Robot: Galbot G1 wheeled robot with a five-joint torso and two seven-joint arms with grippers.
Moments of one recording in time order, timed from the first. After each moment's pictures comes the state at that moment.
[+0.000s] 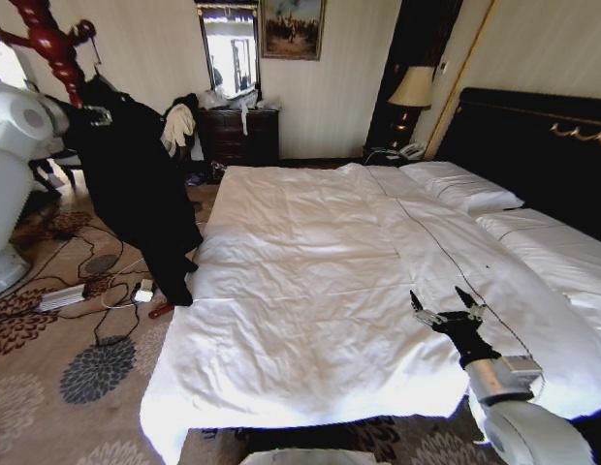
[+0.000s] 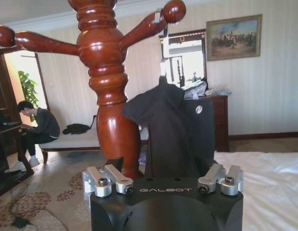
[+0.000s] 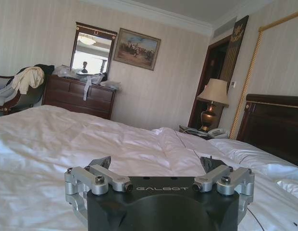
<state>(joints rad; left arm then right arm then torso) -0.25 -0.51 0.17 -1.37 -1.19 0.72 -0.36 -1.84 1.10 0.93 2.35 0.40 -0.10 0.08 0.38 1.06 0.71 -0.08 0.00</state>
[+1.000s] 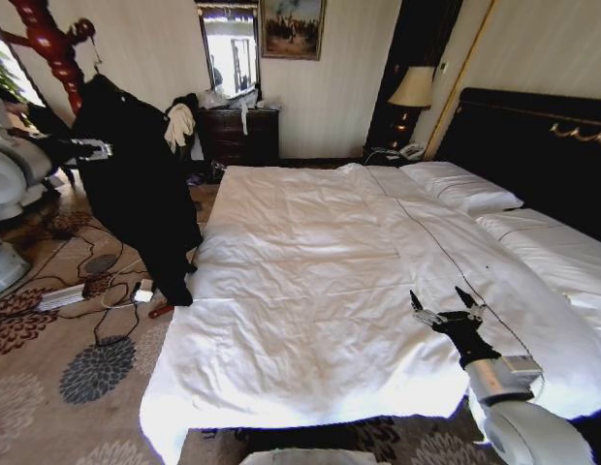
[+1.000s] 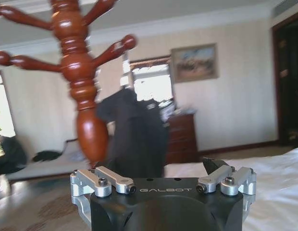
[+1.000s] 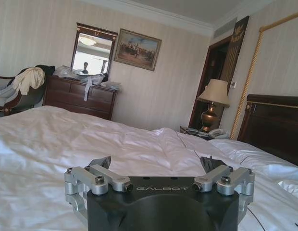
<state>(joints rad) 0.34 -0.32 -0.30 -1.82 -1.27 0.59 -0.33 -1.84 1.10 0.93 2.35 0.40 -0.10 0.08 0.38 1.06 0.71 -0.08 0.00</state>
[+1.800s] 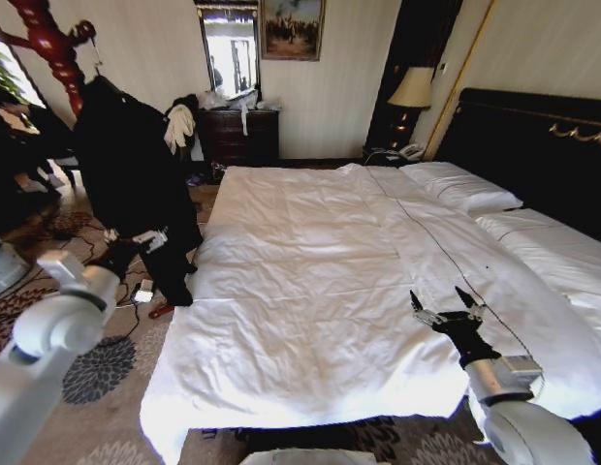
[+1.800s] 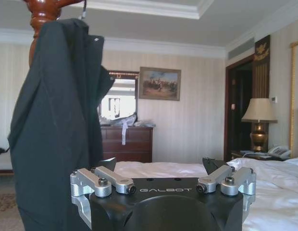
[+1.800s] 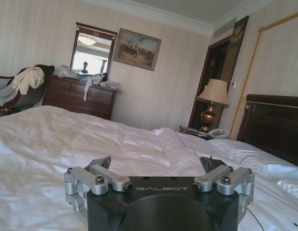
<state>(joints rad) 1.47 -0.79 -0.84 -2.20 -0.86 0.11 -0.15 -1.84 1.10 0.93 2.35 0.40 -0.10 0.08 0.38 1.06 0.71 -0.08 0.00</state>
